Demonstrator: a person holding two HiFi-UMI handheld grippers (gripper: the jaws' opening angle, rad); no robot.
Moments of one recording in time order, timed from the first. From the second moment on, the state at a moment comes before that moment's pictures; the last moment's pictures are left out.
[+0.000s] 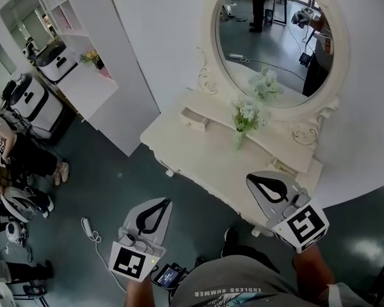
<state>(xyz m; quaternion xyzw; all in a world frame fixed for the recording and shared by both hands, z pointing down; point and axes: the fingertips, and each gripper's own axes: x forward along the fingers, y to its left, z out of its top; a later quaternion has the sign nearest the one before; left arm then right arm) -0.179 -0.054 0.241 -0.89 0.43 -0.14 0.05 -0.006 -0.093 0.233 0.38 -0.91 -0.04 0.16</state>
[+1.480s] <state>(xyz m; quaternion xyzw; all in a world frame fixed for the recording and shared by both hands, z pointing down) -0.087 -0.210 0.246 -0.91 0.37 -0.17 0.08 0.078 -0.200 0.257 0.42 -0.90 -0.01 0.14</state>
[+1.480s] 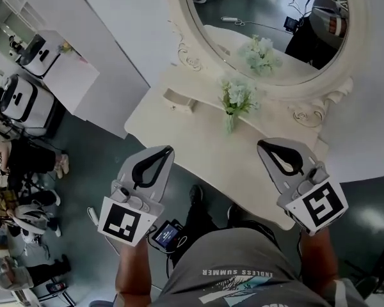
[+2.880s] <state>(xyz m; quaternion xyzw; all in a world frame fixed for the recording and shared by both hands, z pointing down) -0.136 -0.384 0.330 -0.94 0.29 -0.16 0.04 0.028 -0.292 0.299 0.49 -0.85 0.06 0.21</state>
